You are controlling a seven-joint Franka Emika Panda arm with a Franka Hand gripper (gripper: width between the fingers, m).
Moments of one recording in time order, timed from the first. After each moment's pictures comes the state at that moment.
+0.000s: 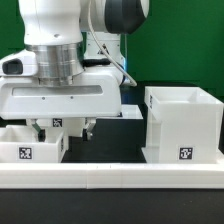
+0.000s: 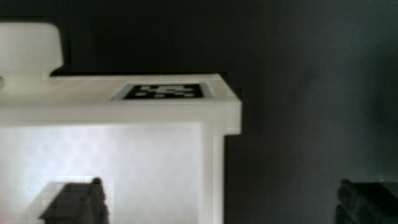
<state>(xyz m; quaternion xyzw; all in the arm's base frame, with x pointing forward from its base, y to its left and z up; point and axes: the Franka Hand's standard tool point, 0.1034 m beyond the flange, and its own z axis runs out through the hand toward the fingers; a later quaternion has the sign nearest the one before) 0.560 -0.097 0.028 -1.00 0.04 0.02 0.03</state>
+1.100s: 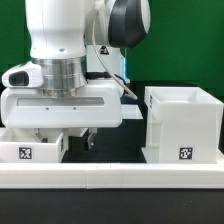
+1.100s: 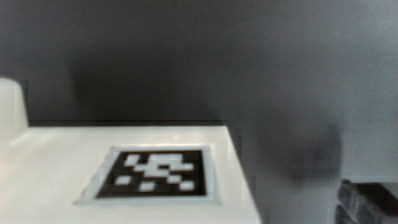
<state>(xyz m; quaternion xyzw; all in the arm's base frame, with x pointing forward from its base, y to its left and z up) 0.548 -0.095 0.006 -1.00 0.03 0.01 0.02</state>
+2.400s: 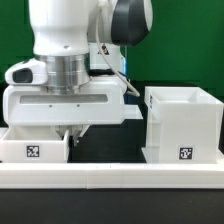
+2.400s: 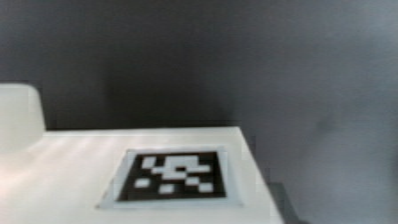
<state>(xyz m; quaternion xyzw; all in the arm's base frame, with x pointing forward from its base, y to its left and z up) 0.548 -0.089 0.012 -1.00 0.00 0.01 0.01</state>
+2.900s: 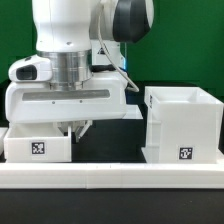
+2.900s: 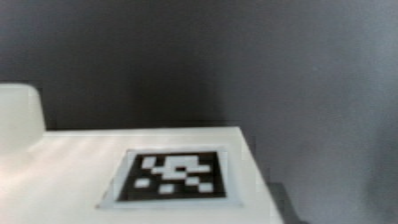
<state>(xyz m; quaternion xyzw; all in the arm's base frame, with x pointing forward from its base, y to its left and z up) 0.541 -0.088 0.015 -1.00 -0.05 0.01 0.01</state>
